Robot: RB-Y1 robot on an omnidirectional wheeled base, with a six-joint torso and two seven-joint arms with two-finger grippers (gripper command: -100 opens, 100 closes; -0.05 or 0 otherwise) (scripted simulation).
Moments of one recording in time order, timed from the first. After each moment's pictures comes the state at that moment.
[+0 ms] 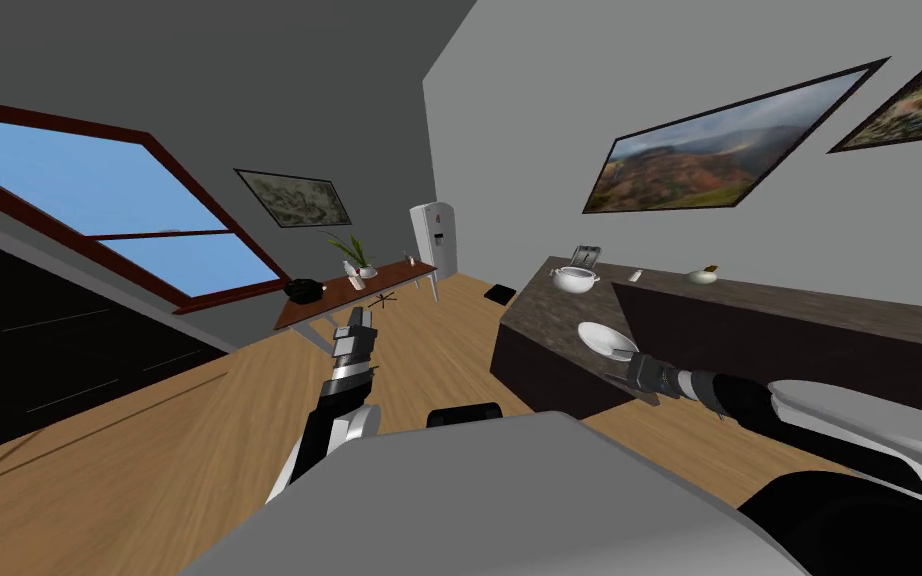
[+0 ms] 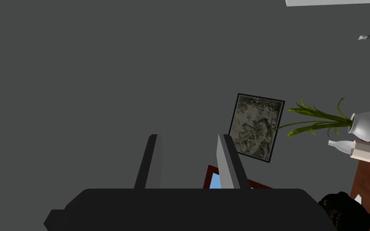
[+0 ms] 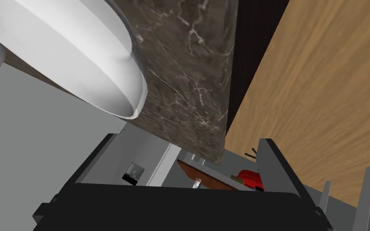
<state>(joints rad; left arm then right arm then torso) 0.55 0.04 -0.02 -2.28 0.07 -0.37 -0.09 0.92 -1.28 -0.30 -1.51 0.74 -0.54 0.37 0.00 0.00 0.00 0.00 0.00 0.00</state>
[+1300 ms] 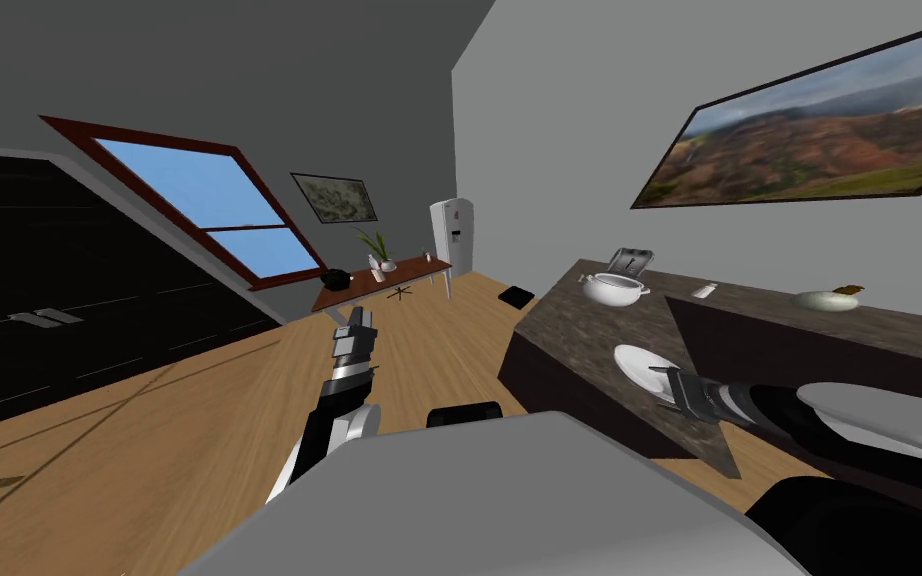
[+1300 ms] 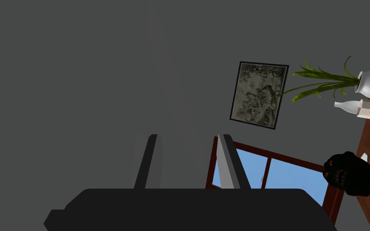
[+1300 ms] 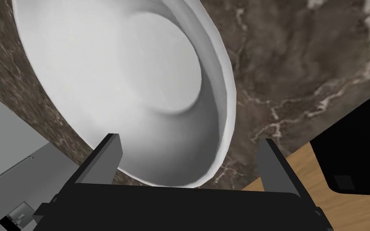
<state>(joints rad) 0.54 0.04 -0.02 -2.28 0.07 -0.37 -0.09 1.04 -1.48 -0.22 -1.40 0.85 -0.45 0.48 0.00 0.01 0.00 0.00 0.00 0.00</state>
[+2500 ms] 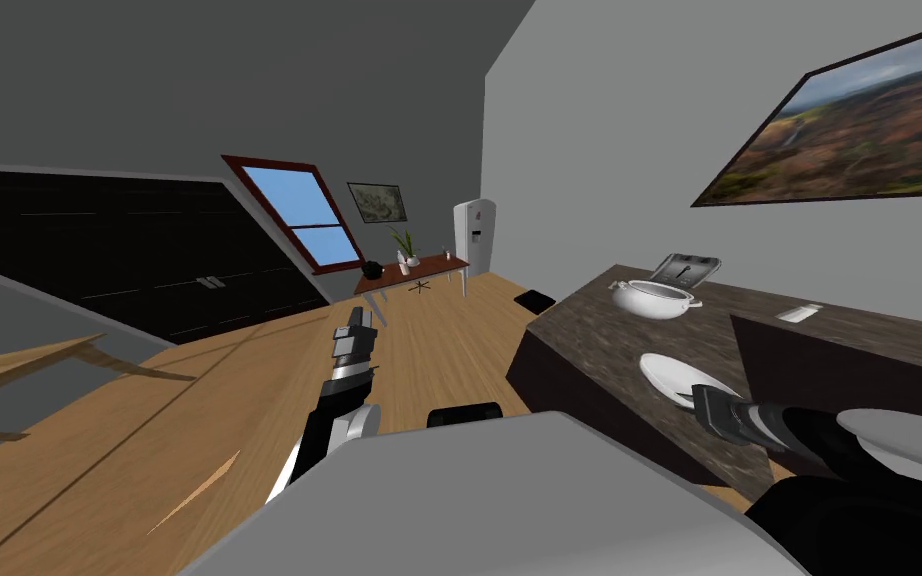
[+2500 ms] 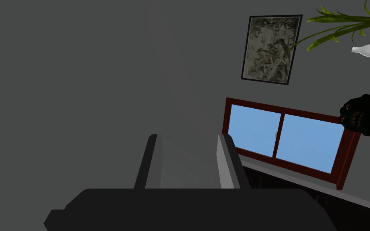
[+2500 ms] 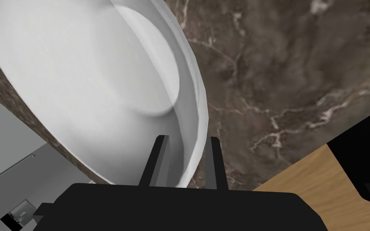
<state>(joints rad) 0.55 0.04 -0.02 -2.28 0.07 -0.37 -0.09 1.03 -1.43 -0.17 -1.32 0.83 -0.42 0.43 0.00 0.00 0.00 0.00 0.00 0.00</state>
